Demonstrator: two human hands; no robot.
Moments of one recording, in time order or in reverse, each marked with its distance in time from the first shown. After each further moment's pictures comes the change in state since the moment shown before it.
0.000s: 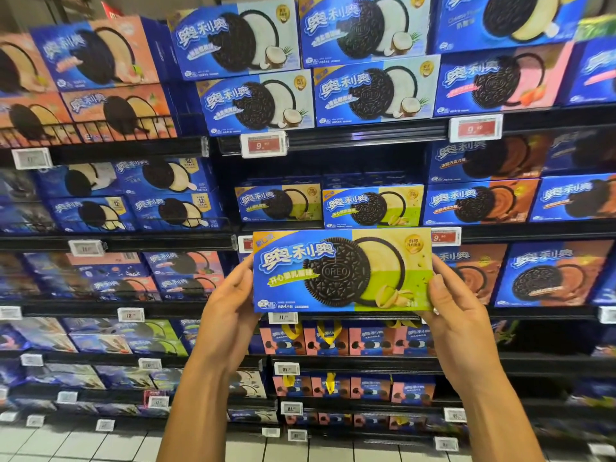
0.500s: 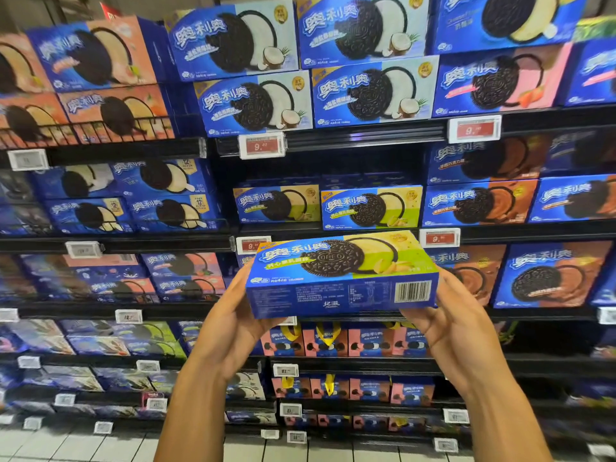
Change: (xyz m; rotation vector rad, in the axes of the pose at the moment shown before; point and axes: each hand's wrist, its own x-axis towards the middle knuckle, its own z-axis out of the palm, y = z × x) left_hand 0.004 -0.006 -0.005 -0.139 -0.005 -0.178; right_hand 0.005 -0.007 -0.001 0.154 -0.009 0.158
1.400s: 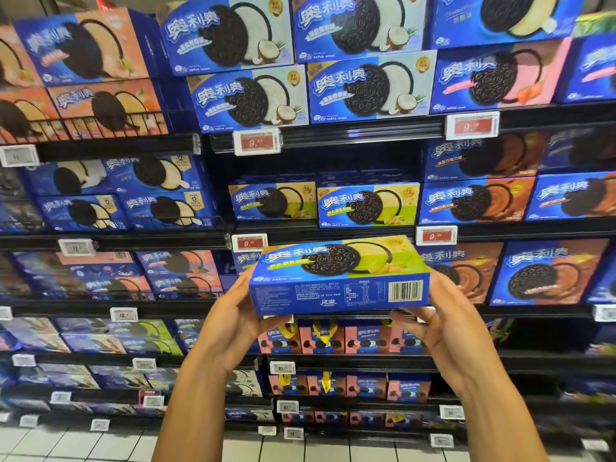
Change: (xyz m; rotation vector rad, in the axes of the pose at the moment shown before) left_hand 0.012 -0.008 -0.003 0.056 0.062 -0.106; right_hand 0.000 -0.002 0.001 -0.071 0.069 0.109
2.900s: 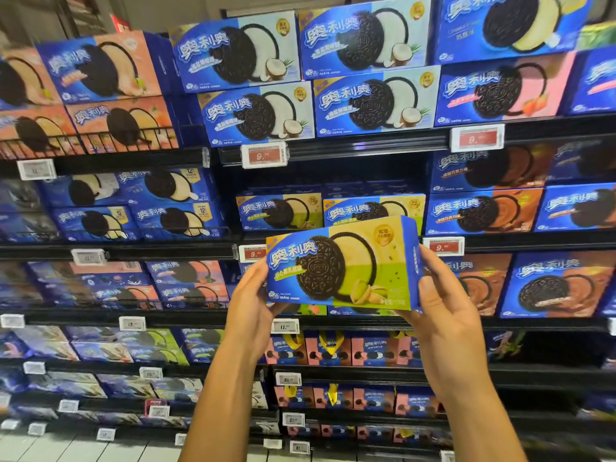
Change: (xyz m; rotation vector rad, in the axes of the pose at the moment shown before) left_hand 0.026 0.002 0.027 0.029 0.156 0.183; right_hand -0.013 -0.007 0.036 -0.047 -0.055 -0.349
